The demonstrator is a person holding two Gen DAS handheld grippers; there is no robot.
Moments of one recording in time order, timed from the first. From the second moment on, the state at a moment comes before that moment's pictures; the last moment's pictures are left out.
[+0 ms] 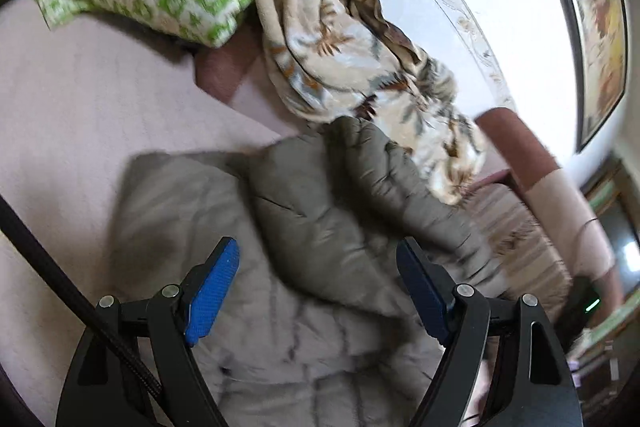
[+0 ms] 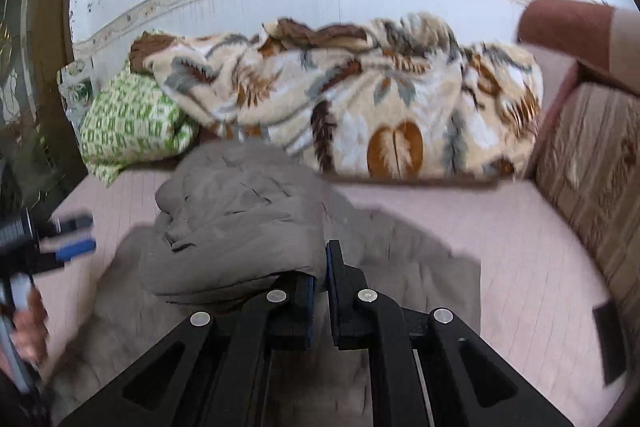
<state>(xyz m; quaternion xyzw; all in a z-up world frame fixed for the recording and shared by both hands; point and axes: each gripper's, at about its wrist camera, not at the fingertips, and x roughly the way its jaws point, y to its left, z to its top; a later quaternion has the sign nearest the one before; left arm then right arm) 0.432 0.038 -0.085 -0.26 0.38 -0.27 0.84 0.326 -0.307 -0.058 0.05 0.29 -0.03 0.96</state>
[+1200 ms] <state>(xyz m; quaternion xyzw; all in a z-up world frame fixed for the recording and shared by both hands) 0.427 -0.080 -0.161 0.07 0.43 -0.17 0.89 0.325 -0.343 -0.106 0.13 0.35 -0.01 0.93</state>
